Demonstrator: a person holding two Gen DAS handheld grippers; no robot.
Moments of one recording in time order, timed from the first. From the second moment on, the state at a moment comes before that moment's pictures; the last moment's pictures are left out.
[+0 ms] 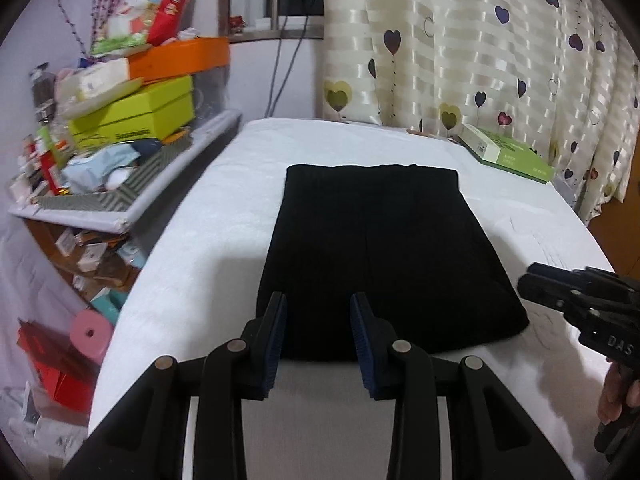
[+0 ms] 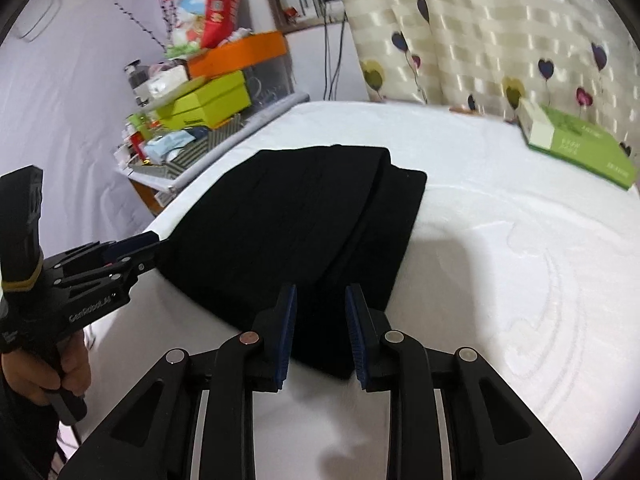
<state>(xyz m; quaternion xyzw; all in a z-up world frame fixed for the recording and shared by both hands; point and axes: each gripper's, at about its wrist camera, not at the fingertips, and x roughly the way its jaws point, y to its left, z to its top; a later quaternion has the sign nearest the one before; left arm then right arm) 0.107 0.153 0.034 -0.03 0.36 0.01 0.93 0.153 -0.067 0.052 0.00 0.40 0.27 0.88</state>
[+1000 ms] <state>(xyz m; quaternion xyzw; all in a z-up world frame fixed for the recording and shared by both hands) 0.056 0.117 -0.005 -0.03 0.42 0.04 0.91 0.075 -0.086 0.016 -0.09 0.42 0.23 0.87</state>
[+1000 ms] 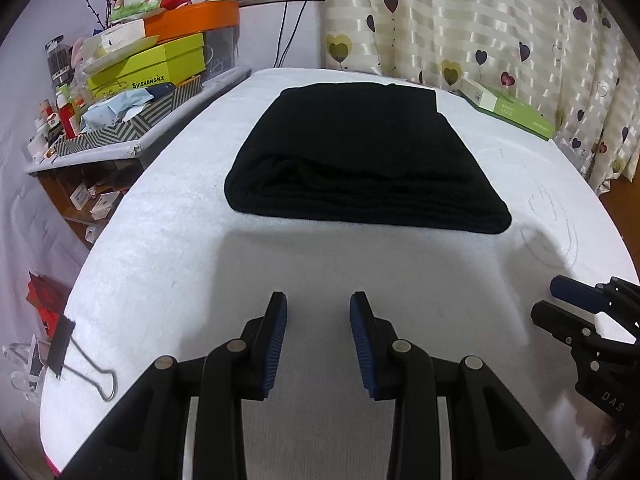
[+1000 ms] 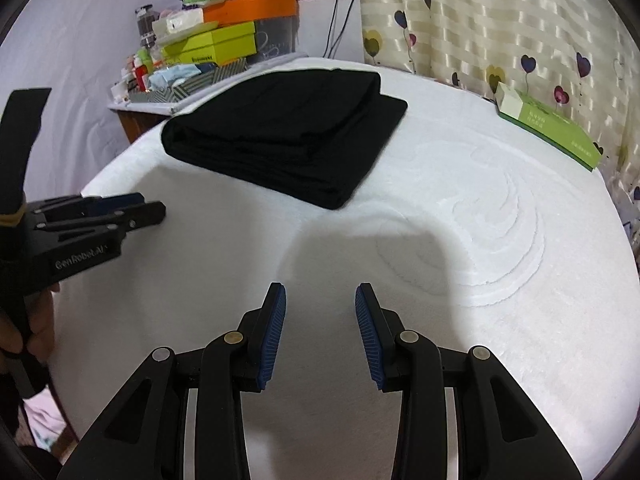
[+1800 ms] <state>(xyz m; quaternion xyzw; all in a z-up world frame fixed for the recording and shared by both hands) 0.060 0.125 -0.009 -0.02 0.42 0.08 0.90 0.073 -0.082 0.012 -0.11 0.43 0.24 0.87</state>
